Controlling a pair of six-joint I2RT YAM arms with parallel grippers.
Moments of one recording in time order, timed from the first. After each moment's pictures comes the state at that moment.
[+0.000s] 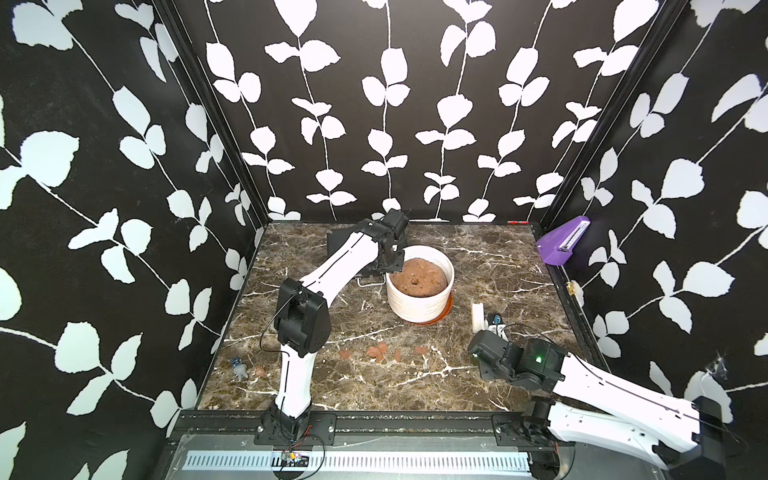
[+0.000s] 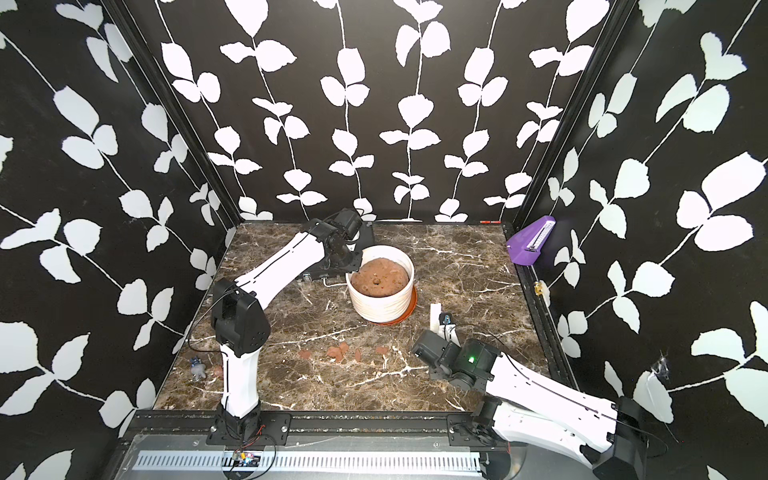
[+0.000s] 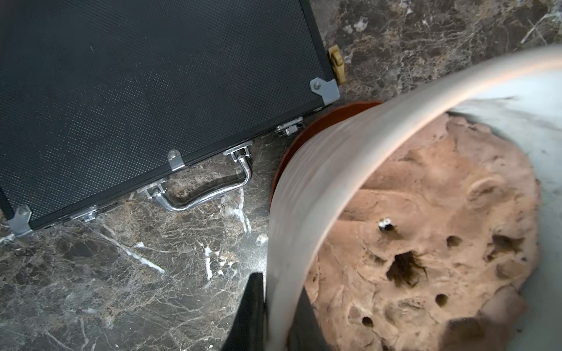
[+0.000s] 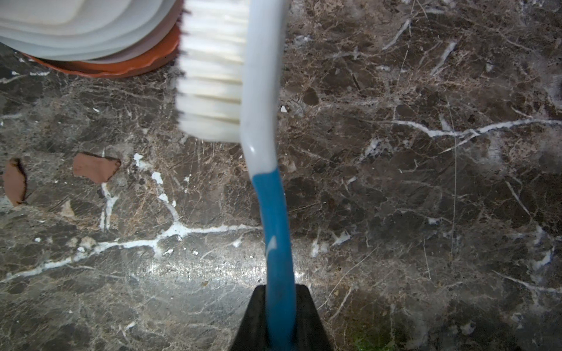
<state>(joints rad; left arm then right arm) -0.60 2.02 1.95 -1.12 -0.06 -0.34 1.01 0.91 0.72 -1.11 0.38 0.89</state>
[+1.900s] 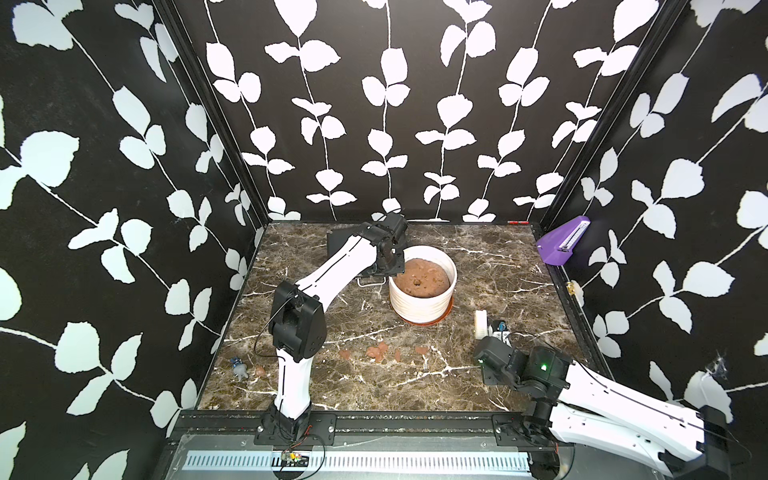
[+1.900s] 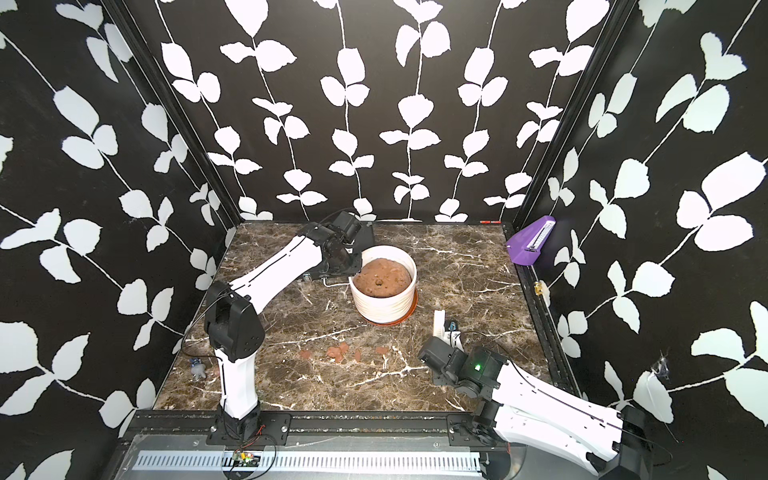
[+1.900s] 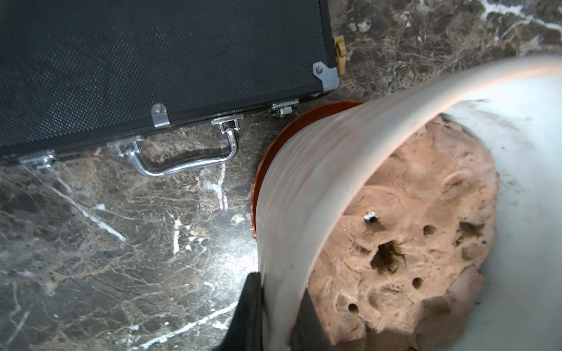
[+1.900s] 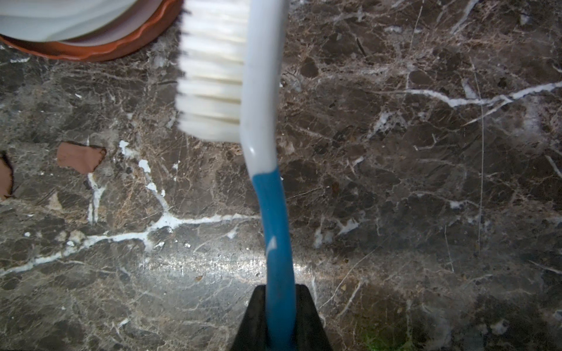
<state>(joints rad) -0.63 1.96 1.87 -1.08 -0.01 -0.57 1.00 0.83 0.63 -1.07 0.33 0.93</state>
